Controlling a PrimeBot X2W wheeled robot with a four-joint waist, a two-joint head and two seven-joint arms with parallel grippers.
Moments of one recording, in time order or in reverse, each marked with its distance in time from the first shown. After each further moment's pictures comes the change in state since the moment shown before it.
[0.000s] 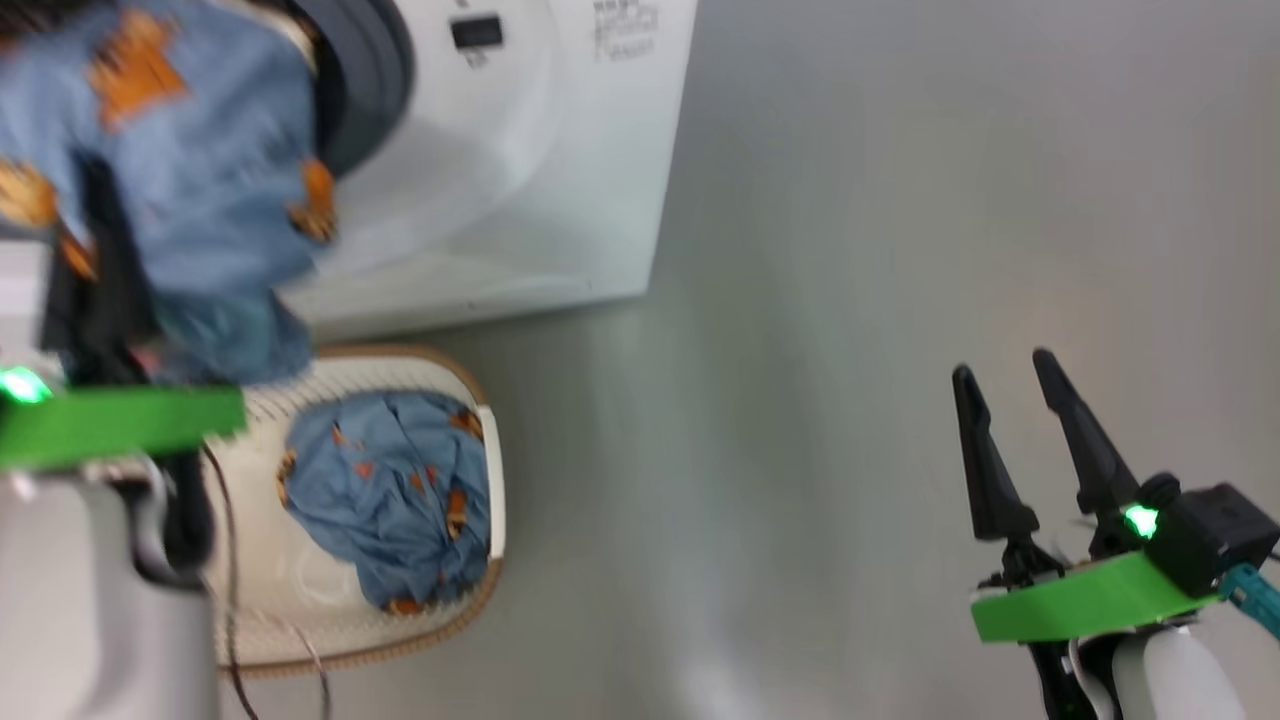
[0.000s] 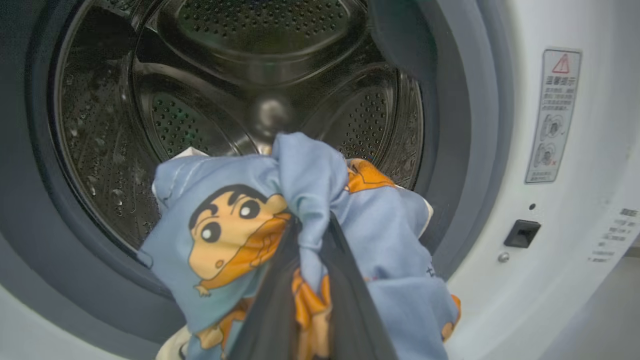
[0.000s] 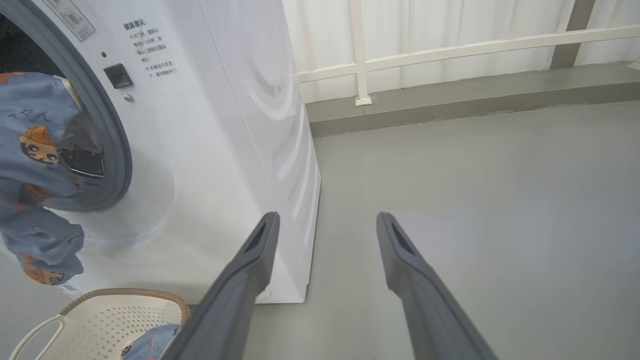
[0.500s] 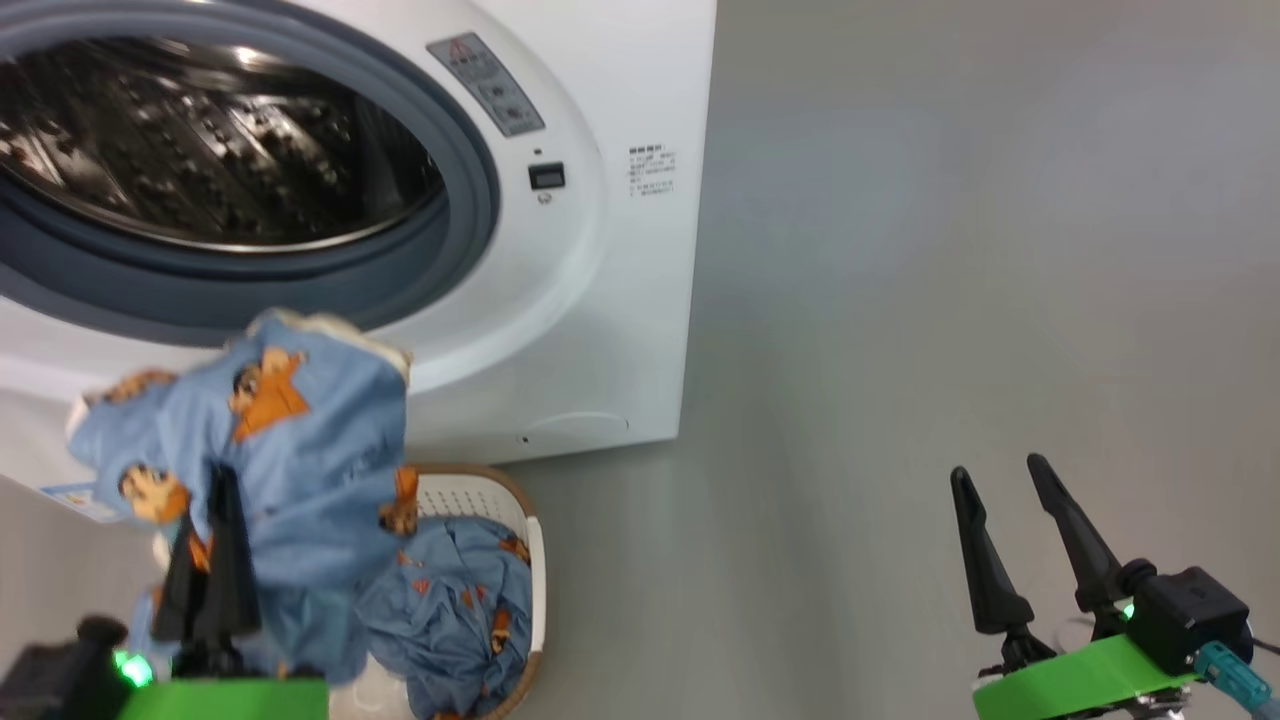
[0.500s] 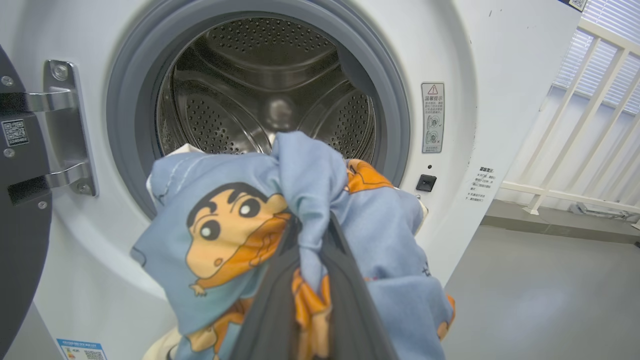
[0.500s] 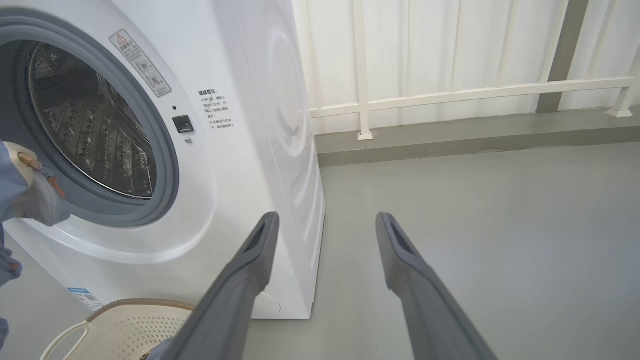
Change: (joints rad) left arm 0.486 -0.017 -0.060 -0.210 -0.031 0.019 0.001; right arm 0.126 0.018 -0.019 0.034 -0.043 0.000 0.001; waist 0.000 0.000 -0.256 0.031
